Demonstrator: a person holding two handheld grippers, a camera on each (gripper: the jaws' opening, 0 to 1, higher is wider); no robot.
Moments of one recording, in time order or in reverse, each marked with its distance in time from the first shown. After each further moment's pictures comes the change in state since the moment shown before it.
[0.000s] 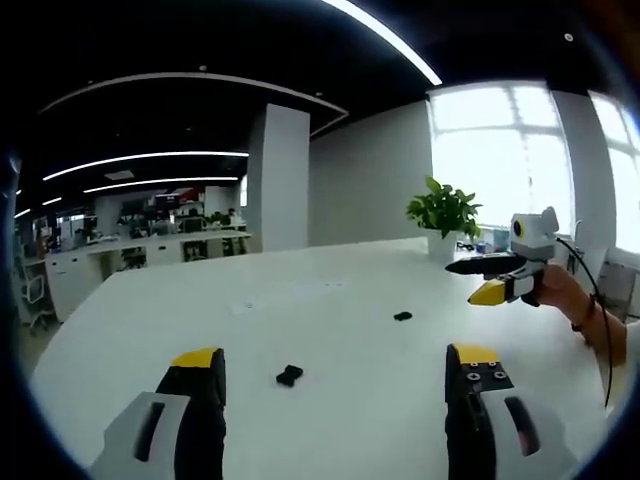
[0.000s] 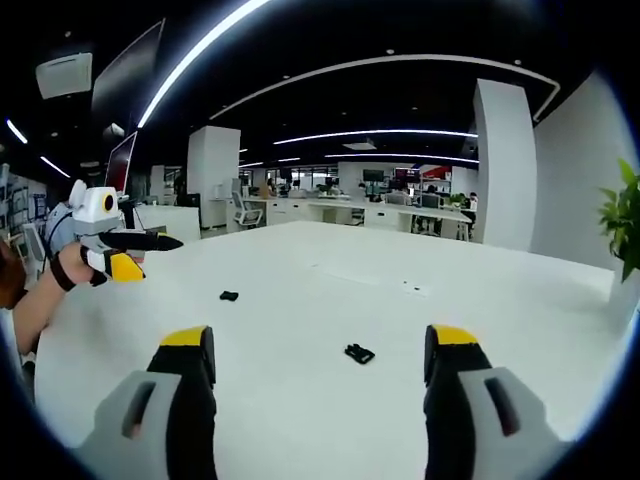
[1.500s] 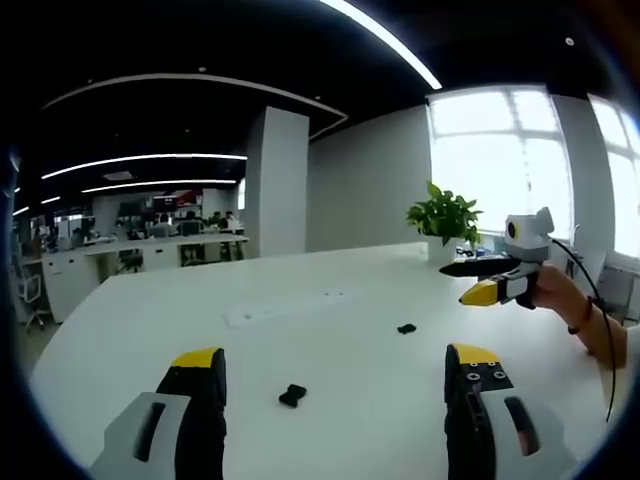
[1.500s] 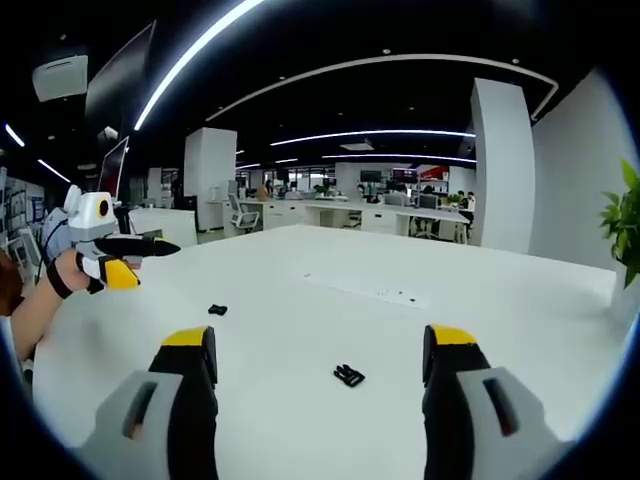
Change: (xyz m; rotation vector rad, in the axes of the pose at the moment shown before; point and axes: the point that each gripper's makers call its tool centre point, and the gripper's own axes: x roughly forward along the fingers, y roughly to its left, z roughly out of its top) left arm 0.019 0.003 0.011 -0.016 -0.017 -0.018; right arm 0.020 -0.017 0.011 0.016 -0.006 -0.006
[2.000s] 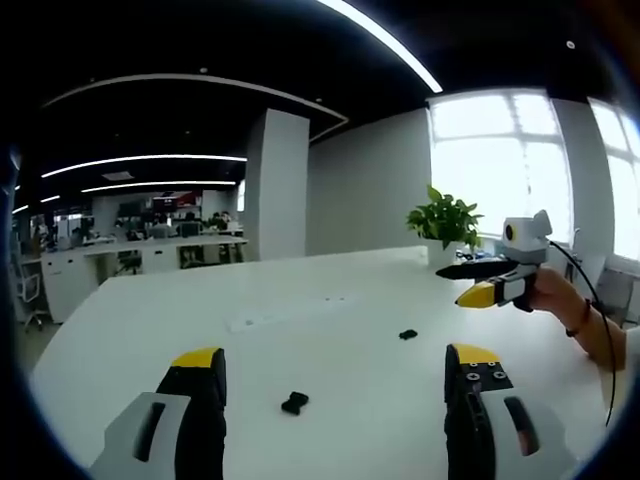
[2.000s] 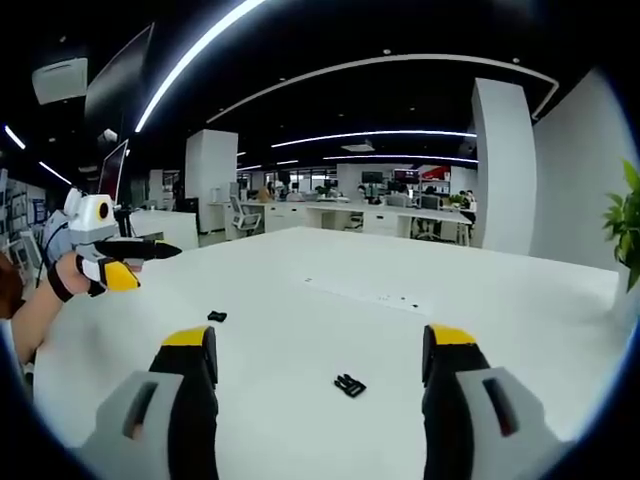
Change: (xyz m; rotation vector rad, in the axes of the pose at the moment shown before) left arm 0.003 0.004 0.011 0.004 -0.011 -0.005; right arm 0.008 0.001 0.010 0.000 -0.005 0.008
